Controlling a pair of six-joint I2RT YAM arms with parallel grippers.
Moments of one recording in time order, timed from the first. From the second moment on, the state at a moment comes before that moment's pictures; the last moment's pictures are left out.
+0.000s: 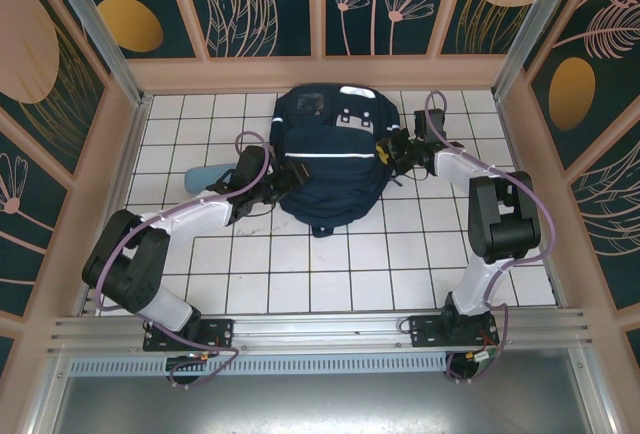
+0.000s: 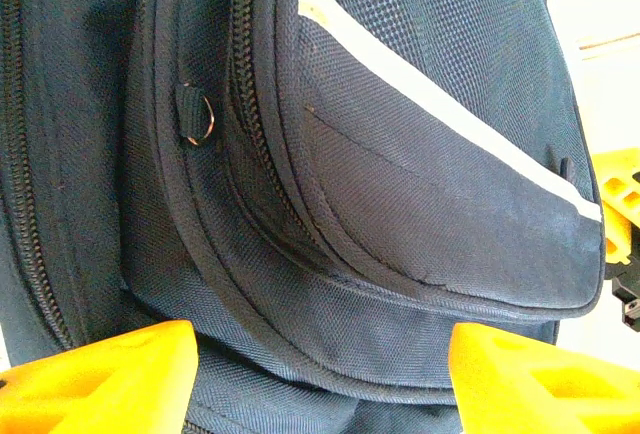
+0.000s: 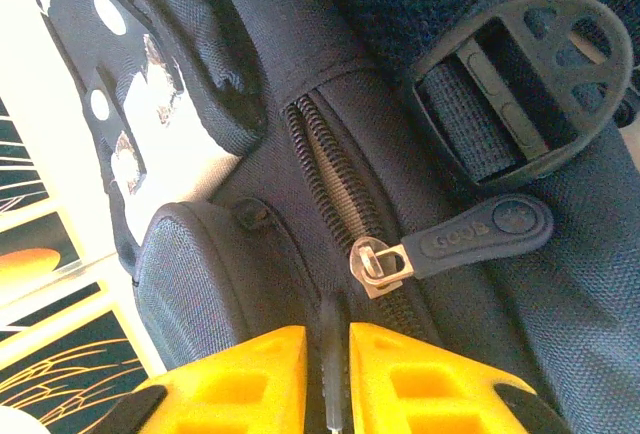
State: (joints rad) left arm -0.53 1.56 0.85 0.05 0.18 -1.00; right arm 0.18 1.80 1.14 -0.14 -0.48 1.26
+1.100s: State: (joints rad) left arm -0.53 1.71 0.84 0.22 0.31 -1.04; right arm 0.29 1.48 0.84 -0.15 -0.53 1.22
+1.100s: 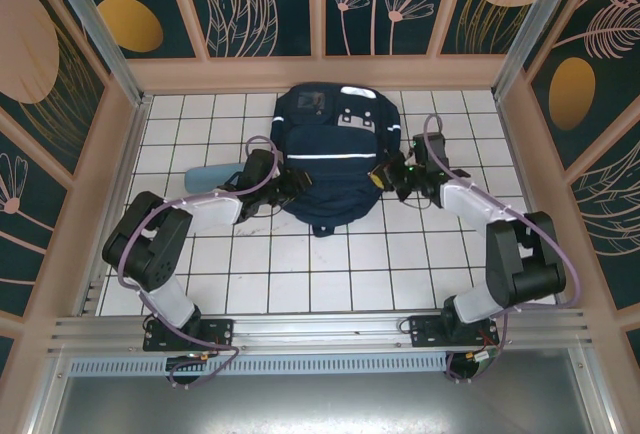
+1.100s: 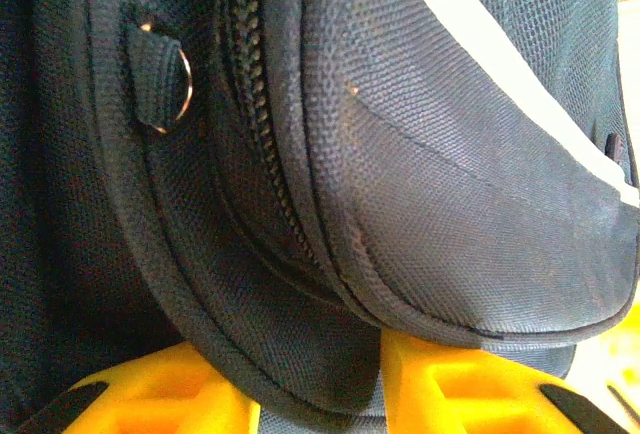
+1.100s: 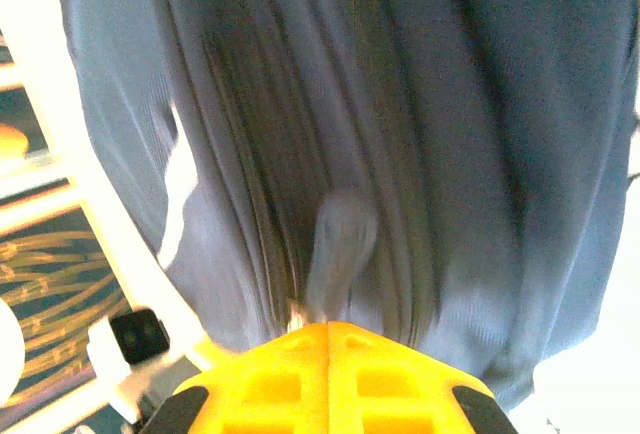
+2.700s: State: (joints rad) left arm -0.54 1.70 0.85 0.20 0.31 -1.02; right arm 0.29 1.56 1.07 -0.51 -0.23 -0.30
